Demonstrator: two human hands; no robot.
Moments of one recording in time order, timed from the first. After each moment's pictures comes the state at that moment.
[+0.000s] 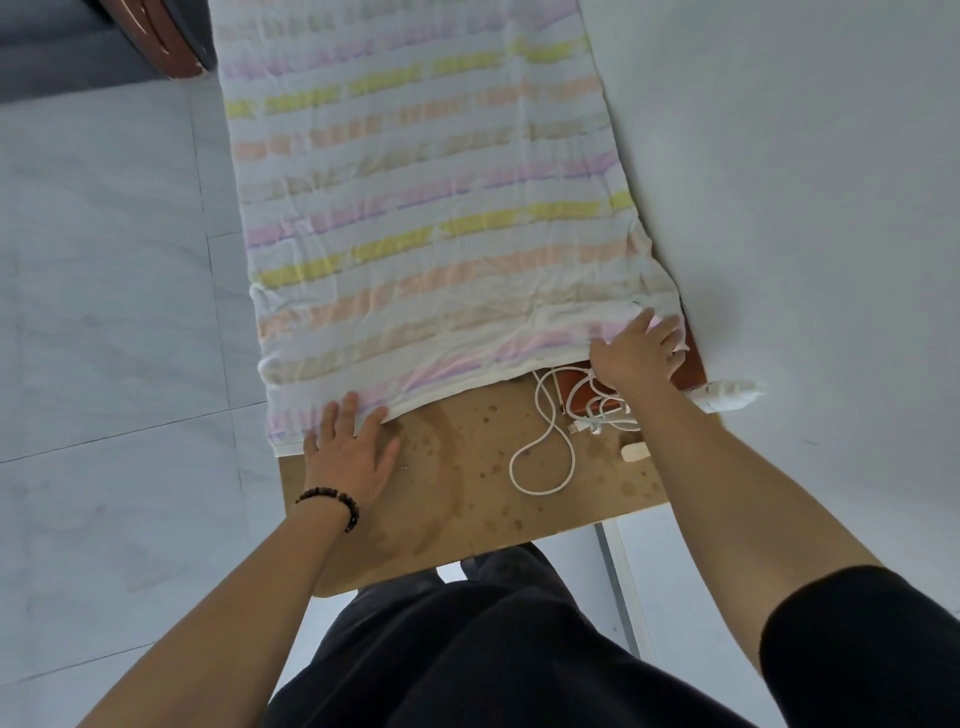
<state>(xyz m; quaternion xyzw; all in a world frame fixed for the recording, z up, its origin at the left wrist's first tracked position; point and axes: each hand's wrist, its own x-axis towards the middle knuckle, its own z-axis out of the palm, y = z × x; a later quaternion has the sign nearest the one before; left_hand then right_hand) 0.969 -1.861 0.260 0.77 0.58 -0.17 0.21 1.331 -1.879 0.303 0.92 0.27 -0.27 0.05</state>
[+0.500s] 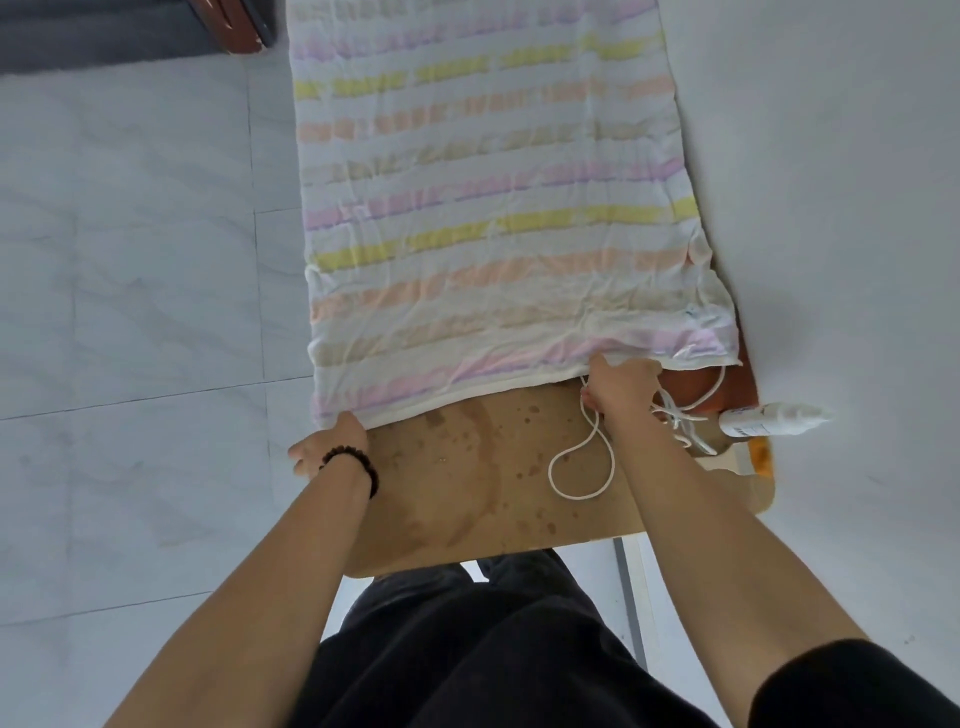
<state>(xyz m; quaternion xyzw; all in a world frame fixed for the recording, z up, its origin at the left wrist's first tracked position) 0.959 -1.826 0.289 0.10 0.92 0.12 0.37 1.255 -1.866 0.288 0.88 0.03 -0.37 -0.28</state>
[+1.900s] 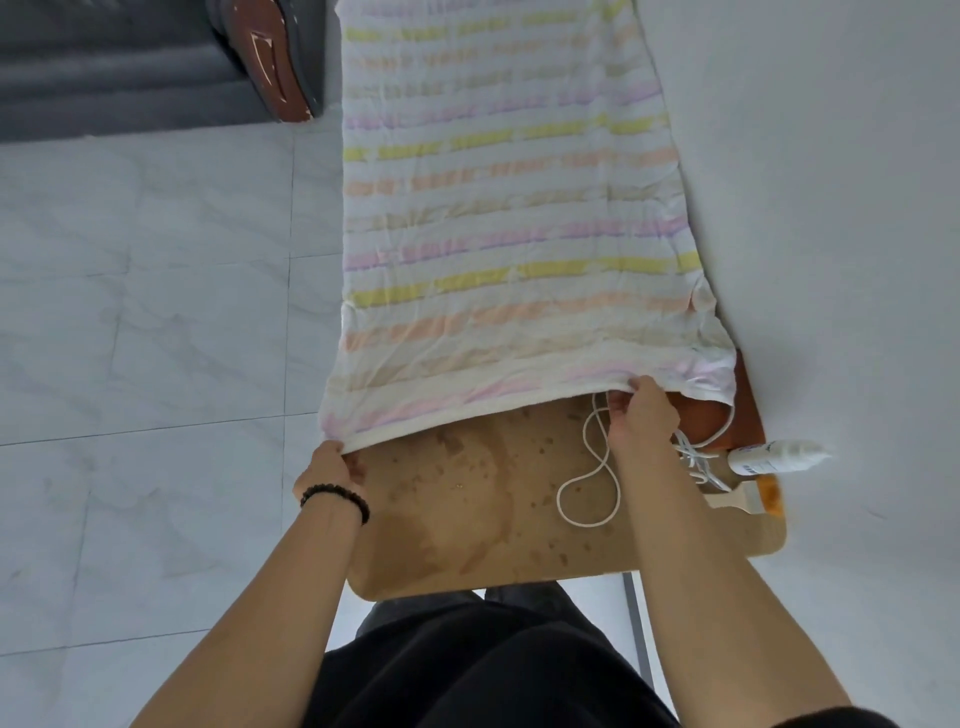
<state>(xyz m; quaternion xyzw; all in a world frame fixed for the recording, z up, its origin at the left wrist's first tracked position) 0.923 -1.838 0.307 -0.07 0.75 0.40 0.53 1.245 -1.873 0.329 0.72 -0.08 -0.39 -0.57</state>
